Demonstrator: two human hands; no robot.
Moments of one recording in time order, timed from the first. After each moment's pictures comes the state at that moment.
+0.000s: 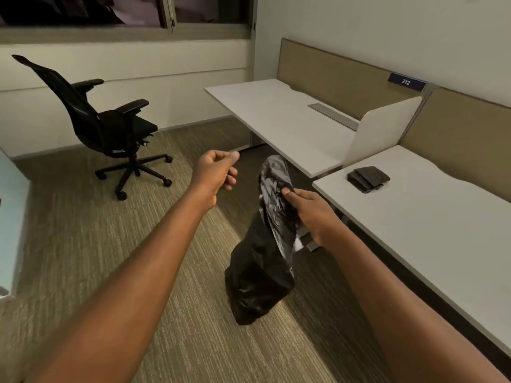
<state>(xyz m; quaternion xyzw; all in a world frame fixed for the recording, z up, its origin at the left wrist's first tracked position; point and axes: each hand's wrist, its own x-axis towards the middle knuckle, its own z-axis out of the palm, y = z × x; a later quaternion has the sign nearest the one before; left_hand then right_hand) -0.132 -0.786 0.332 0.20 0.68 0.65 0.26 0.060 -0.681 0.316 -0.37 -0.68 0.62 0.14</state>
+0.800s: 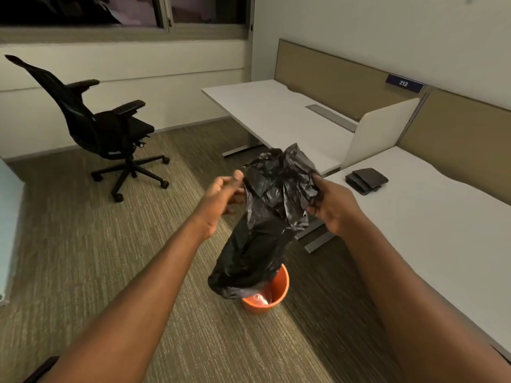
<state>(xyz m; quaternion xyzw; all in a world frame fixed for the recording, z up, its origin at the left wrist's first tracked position) -0.122 -0.792 0.287 0.25 0.64 0.63 0.35 0.065 -0.633 0.324 -0.42 -0.51 0.70 0.25</state>
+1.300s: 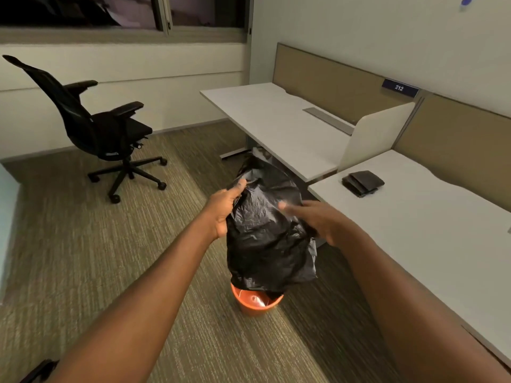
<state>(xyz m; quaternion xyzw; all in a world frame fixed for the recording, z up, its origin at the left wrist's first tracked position) -0.113 -0.769 0.277 0.10 0.53 0.69 0.48 0.072 -0.641 0.312 -0.43 -0.73 0.53 -0.03</state>
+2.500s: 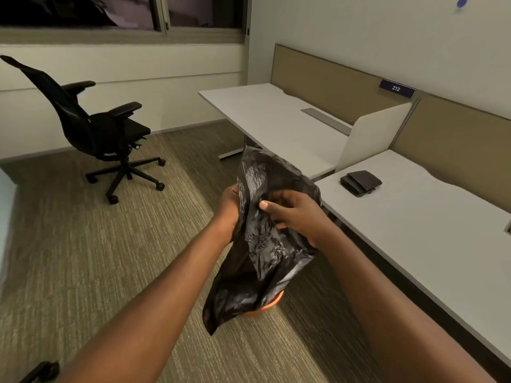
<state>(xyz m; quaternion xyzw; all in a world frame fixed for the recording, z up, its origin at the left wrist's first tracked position) -0.078 -0.770 0.299 0.15 0.59 0.68 0.41 0.056 -0.676 0.312 -0.32 -0.77 0.54 0.13</state>
